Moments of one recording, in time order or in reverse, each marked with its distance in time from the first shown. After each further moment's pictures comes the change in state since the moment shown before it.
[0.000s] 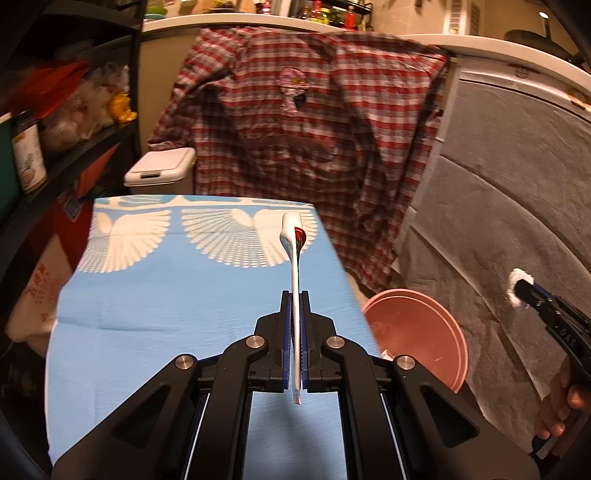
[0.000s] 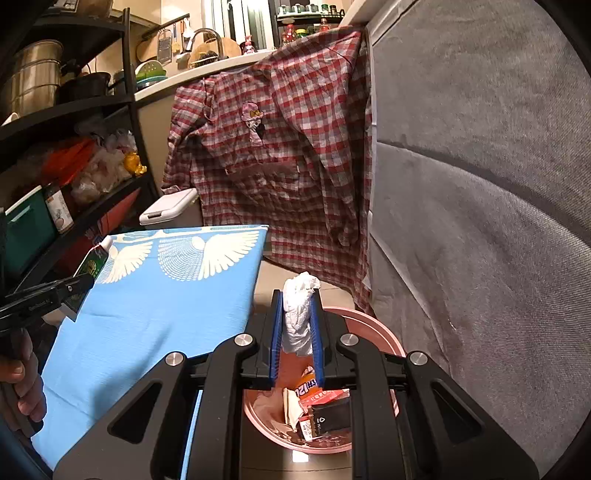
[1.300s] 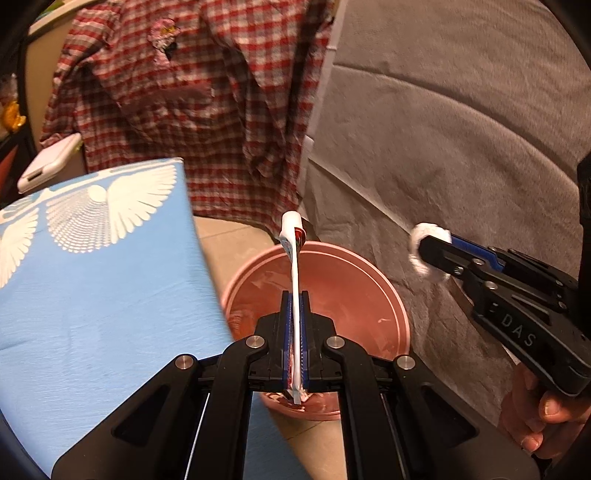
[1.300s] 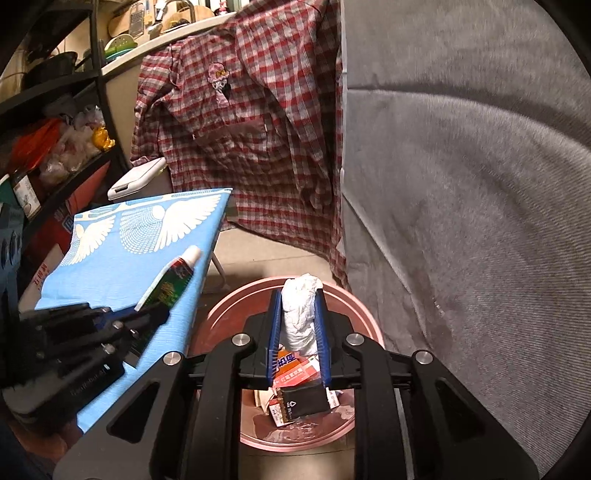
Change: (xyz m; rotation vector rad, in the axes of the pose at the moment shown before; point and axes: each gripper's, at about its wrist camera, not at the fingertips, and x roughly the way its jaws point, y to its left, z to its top) left arm 0.090 -0.133 -0.028 0.172 0.187 -0.228; right arm 0.055 -0.041 -0.012 0.034 0.145 -0.056
